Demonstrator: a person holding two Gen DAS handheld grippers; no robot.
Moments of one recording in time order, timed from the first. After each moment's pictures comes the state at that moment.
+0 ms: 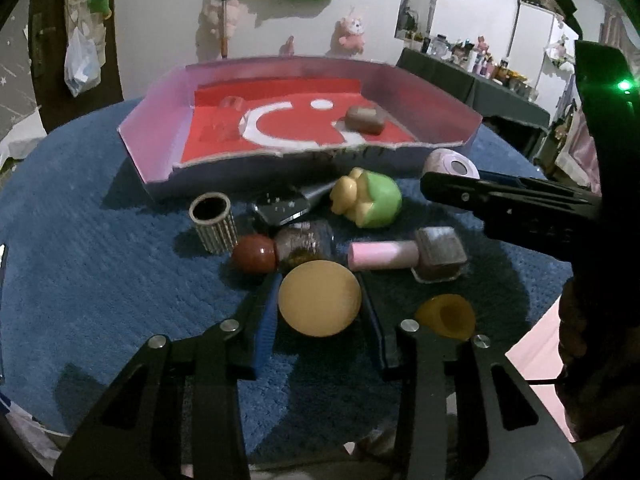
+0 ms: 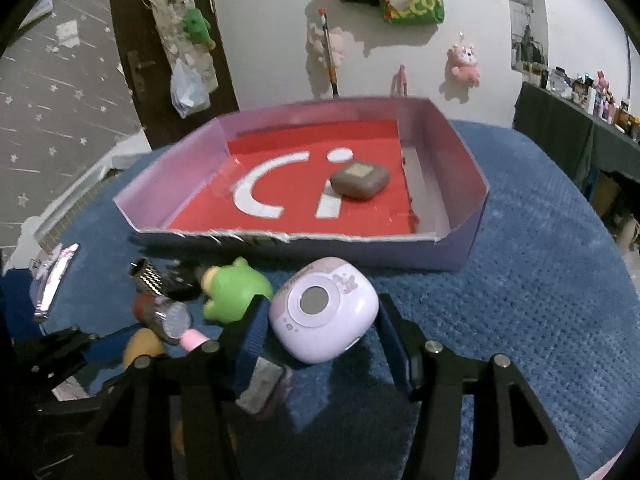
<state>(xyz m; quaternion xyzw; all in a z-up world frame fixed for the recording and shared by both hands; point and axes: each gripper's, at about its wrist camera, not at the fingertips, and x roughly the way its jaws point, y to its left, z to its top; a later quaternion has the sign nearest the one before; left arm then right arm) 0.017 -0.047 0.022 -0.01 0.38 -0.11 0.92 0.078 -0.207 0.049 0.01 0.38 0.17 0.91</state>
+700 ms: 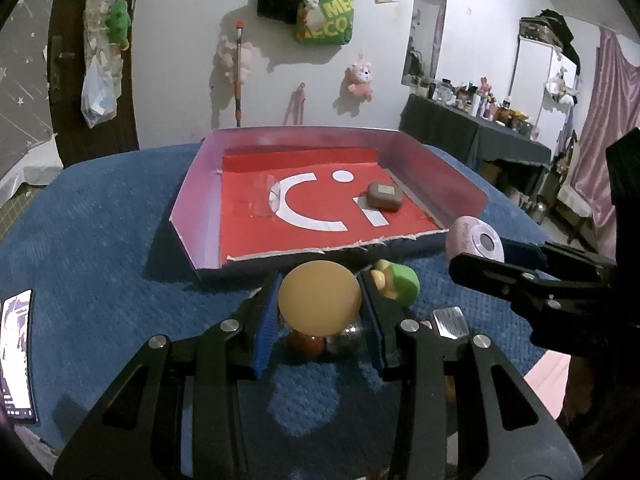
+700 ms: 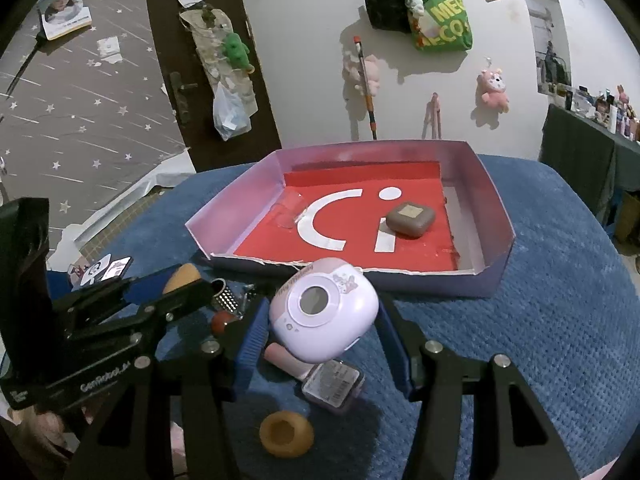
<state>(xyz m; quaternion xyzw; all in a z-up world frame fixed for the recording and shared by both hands) 0.032 -0.017 0.066 -0.03 0.32 -0.10 0.94 0.052 -0.190 0.084 0.03 0.34 0.23 0.91</state>
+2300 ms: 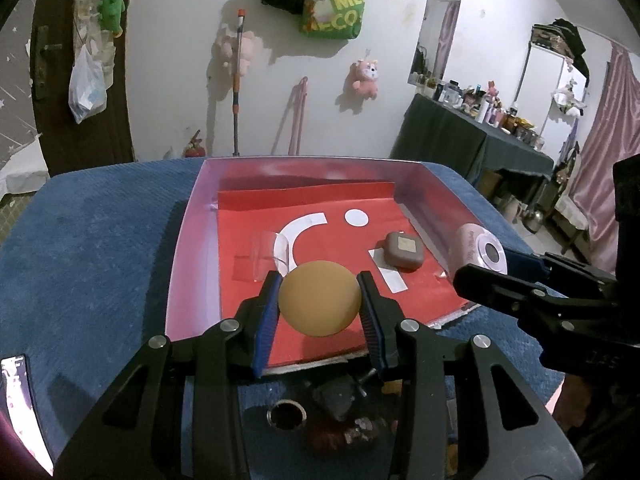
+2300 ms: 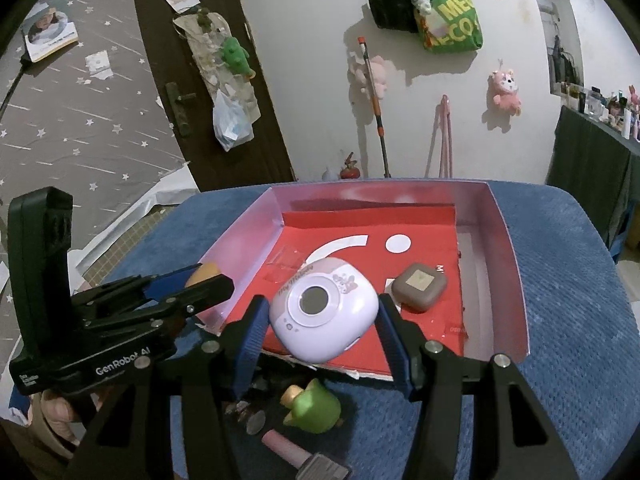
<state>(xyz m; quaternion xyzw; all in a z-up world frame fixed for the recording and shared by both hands) 0.119 -0.009 0.099 -0.05 0.34 -0.11 0.93 0.125 -0.183 0.119 0.04 0.35 0.25 0.90</state>
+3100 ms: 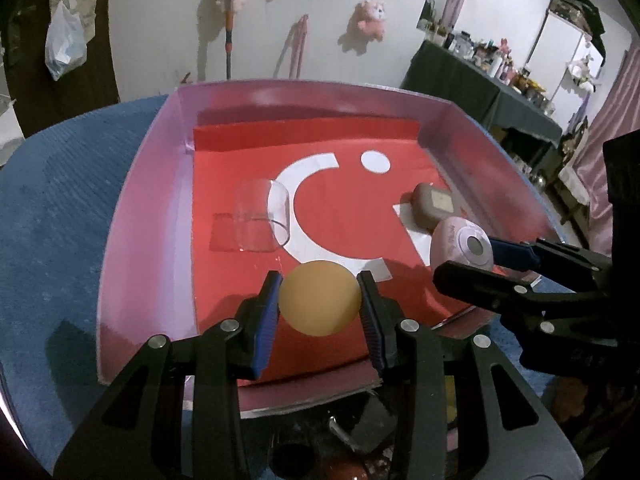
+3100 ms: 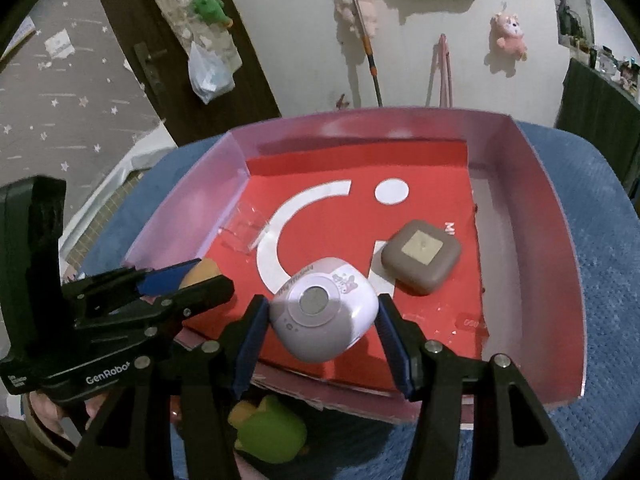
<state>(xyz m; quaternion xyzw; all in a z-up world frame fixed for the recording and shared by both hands) 0.179 -0.016 0.043 -0.05 0.45 -0.12 0.88 0.186 -0.171 0.063 0.03 0.46 0.24 0.86</state>
